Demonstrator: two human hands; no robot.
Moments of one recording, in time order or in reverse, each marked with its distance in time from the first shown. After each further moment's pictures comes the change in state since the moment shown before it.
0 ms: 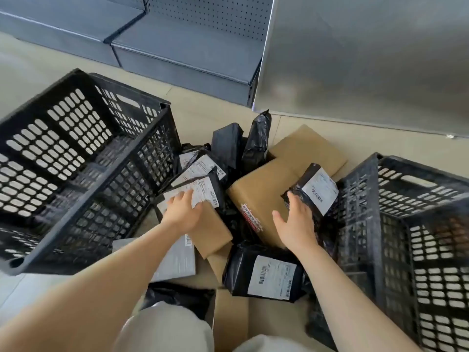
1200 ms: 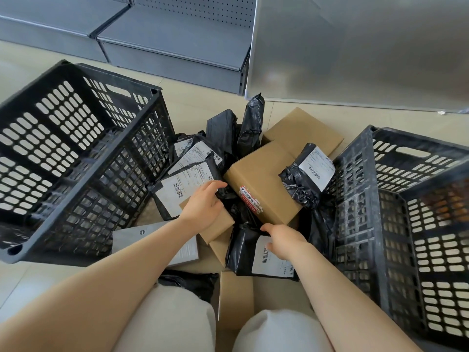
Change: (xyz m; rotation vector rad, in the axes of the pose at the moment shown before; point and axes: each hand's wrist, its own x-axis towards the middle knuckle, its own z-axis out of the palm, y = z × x) left_hand -0.045 0.025 0.021 -0.148 -0.044 0.442; right_hand -0.042 0.026 0.044 -0.514 -0.569 -0.073
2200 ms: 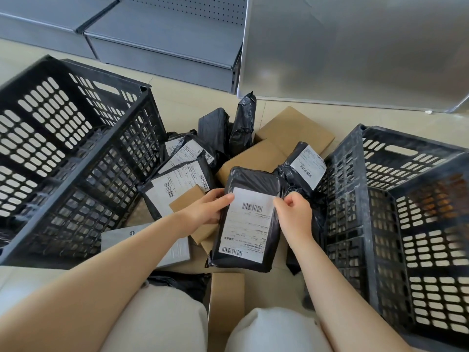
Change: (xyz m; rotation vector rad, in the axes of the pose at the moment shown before) left_hand -0.002 0.022 0.002 -0.685 -0.352 -0.325; right_hand -0.024 -0.004 -0.039 1.106 0.737 0.150
